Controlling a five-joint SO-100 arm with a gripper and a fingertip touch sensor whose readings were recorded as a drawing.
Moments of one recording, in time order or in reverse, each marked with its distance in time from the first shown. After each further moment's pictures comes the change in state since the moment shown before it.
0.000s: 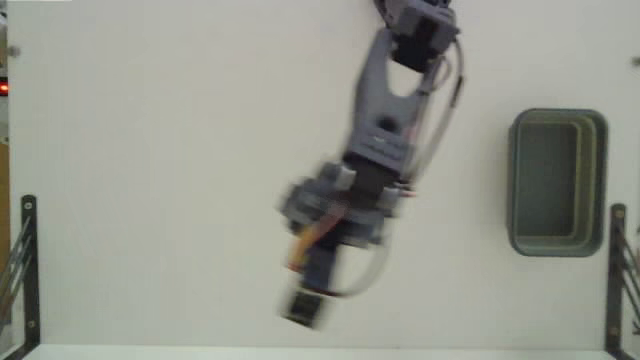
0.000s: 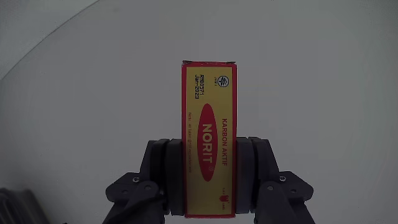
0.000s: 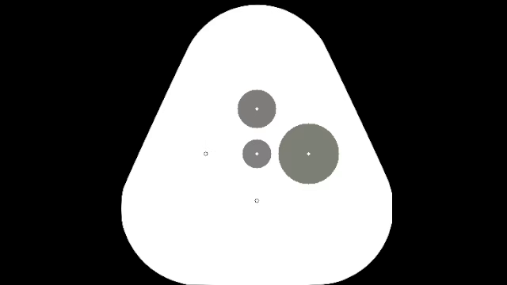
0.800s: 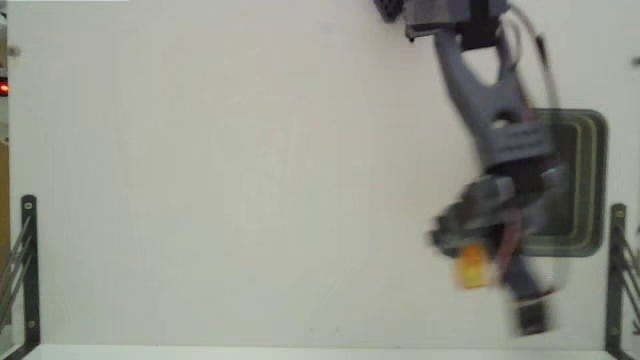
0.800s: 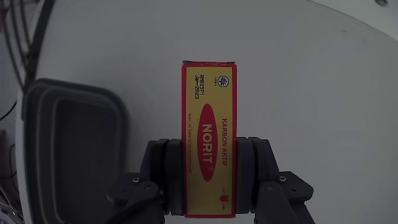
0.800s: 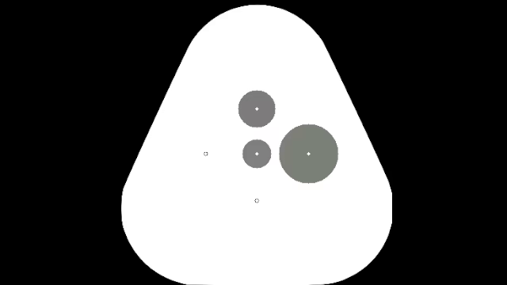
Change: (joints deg) arm -33.8 9.8 14.9 -6.7 -0.1
